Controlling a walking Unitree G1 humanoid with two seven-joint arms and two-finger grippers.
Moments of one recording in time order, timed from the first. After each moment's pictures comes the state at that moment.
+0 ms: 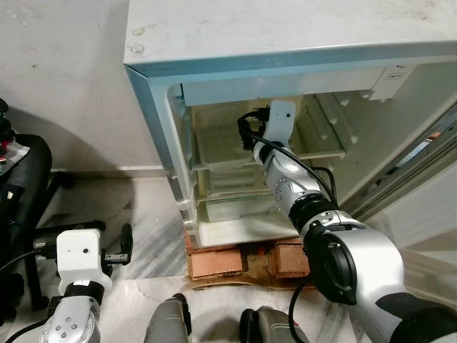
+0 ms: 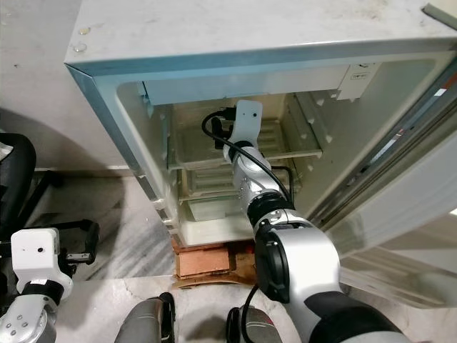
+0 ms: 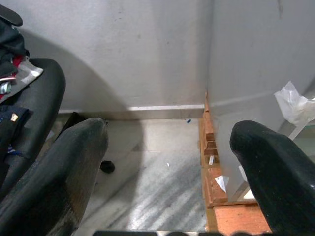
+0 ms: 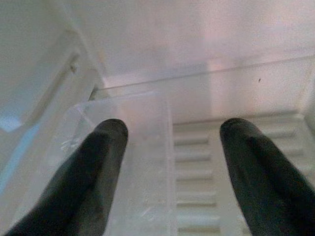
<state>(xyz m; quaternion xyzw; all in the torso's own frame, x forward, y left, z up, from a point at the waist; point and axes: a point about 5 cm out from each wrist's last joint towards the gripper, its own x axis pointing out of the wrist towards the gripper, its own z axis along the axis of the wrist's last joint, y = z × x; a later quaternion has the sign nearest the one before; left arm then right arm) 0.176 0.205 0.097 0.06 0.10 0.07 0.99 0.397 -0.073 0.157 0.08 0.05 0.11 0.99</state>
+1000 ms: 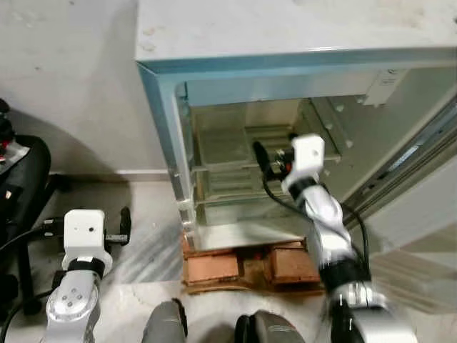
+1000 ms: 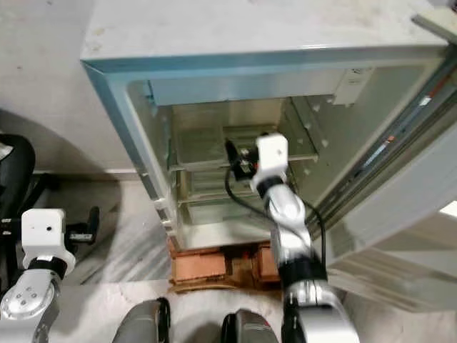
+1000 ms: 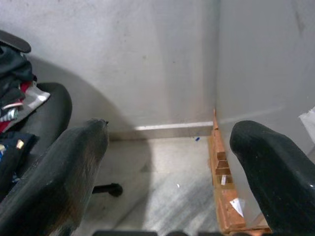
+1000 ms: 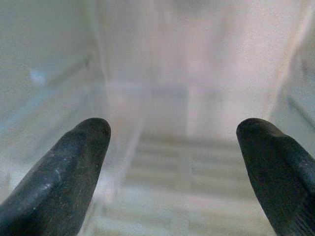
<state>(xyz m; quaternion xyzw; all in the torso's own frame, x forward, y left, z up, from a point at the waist) 0.209 0.217 0.094 0.10 0.08 0.07 0.99 0.330 -0.123 0.107 0.02 -0.04 0.13 0.99</state>
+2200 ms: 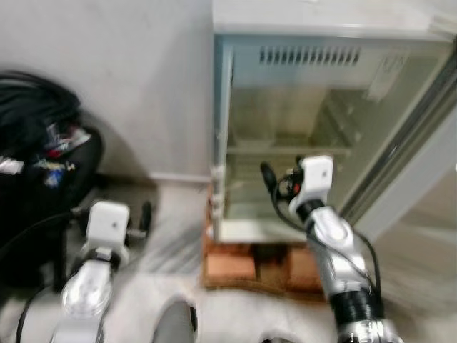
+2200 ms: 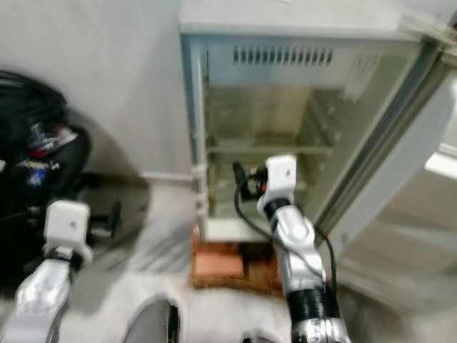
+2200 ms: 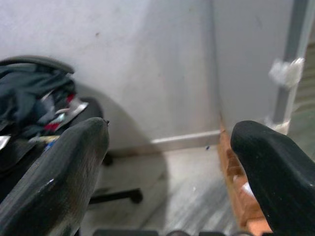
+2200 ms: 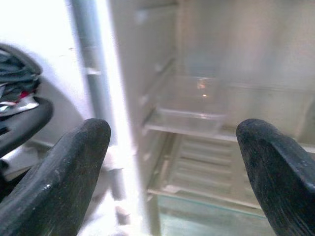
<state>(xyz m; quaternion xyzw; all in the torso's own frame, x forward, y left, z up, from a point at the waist) 0.223 0.202 0.088 0.15 0.06 -0.02 0.99 0.310 -0.130 0.099 0.03 0.01 0.13 0.99</state>
